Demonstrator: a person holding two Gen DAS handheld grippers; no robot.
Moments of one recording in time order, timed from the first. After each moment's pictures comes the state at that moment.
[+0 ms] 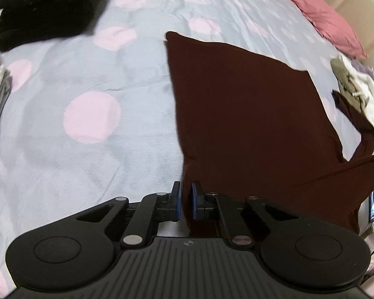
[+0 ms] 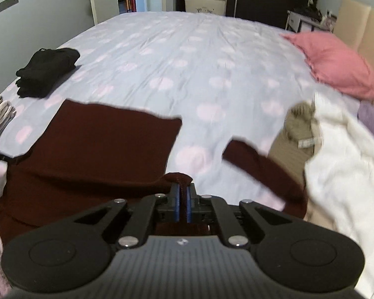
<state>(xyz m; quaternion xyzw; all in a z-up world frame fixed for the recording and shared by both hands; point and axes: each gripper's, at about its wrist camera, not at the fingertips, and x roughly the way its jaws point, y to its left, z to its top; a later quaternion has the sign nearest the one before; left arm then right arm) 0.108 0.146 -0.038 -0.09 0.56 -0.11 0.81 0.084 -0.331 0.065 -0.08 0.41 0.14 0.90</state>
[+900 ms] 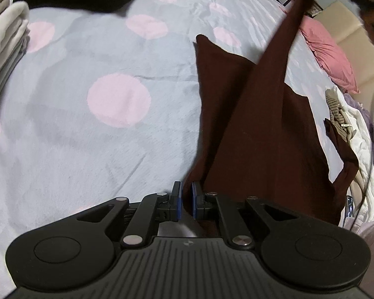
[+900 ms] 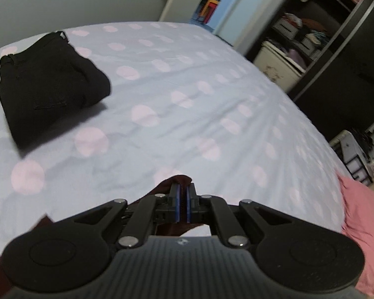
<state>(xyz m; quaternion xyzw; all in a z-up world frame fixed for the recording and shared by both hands) 0.102 0.197 -0.055 -0.19 0.56 -0.12 0.80 0.379 0.017 0.075 -0.33 0.32 0.24 0.86</state>
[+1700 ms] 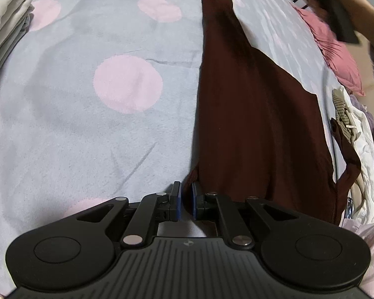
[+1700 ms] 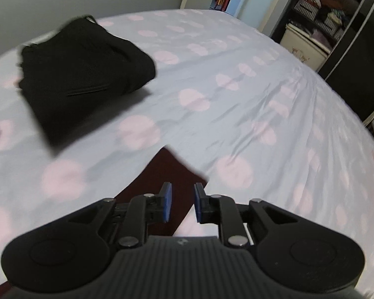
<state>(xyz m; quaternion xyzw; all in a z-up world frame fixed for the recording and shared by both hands) 0.110 0.203 -0.069 -0.21 0.58 -0.11 0.78 0.341 0.042 0.025 -0.26 0.38 0.28 0.84</state>
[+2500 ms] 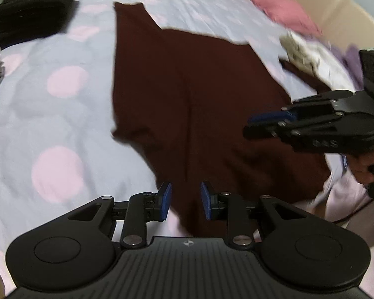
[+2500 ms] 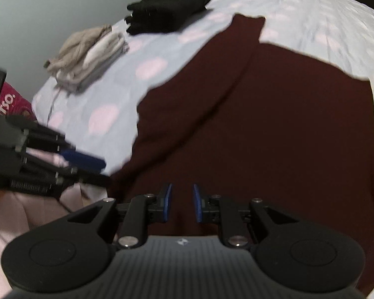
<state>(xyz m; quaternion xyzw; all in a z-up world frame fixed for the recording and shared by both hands) -0.006 0.113 -0.025 -0.03 0.53 -0.19 0.82 -0.017 -0.108 -0.038 -0.06 0.48 0.34 0.81</state>
